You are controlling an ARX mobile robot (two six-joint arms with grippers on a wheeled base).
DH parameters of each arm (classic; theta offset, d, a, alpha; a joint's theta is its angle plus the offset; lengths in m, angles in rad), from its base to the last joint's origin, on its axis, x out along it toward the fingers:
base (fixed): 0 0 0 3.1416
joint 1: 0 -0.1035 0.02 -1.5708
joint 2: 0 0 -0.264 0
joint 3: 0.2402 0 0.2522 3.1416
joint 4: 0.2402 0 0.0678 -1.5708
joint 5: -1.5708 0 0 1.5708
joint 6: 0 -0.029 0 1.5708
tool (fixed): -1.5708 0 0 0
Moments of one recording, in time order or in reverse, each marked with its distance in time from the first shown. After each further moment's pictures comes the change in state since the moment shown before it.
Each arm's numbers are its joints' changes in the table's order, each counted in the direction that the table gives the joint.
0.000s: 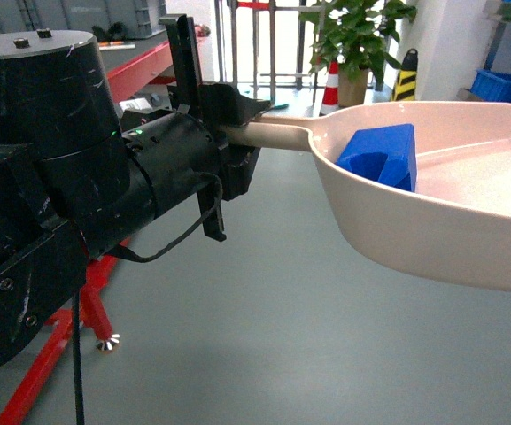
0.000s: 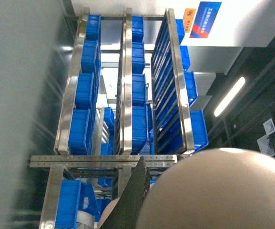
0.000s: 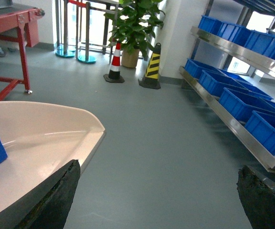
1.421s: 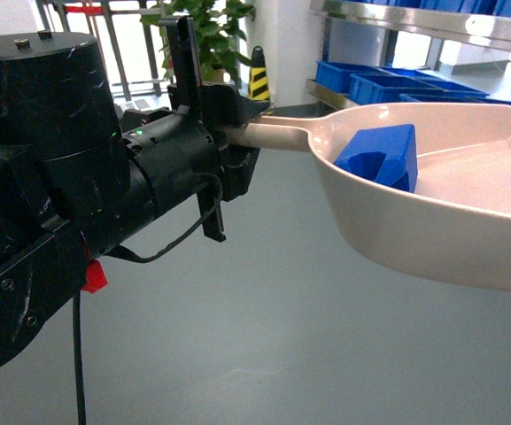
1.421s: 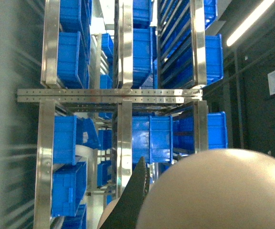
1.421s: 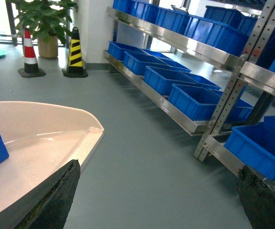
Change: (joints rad) left arm 0.002 0.000 0.001 0.002 -0.001 0.000; right arm 0.000 -0.001 0.000 0.002 -0.002 0.000
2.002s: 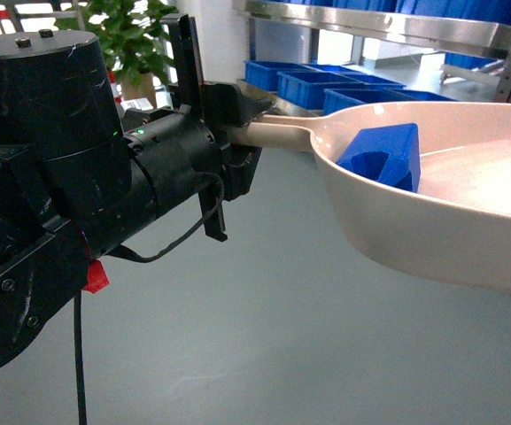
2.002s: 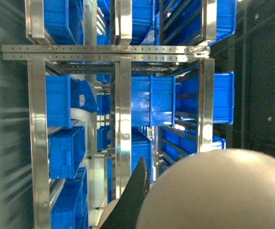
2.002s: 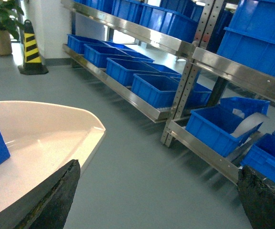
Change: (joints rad) left arm 0.000 0.000 0.000 -0.001 0.000 0.000; right arm 0.000 0.000 0.000 0.000 0.000 0.000
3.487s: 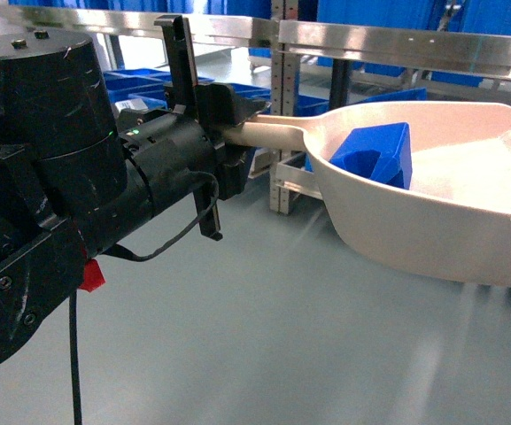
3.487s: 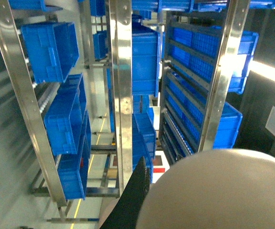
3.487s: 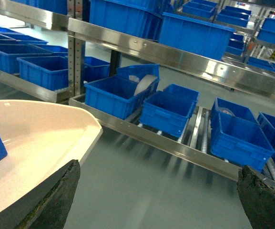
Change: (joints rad) left arm -0.003 0.000 0.000 0.000 -0.002 0.000; right arm 0.000 0.000 0.000 0.000 0.000 0.000
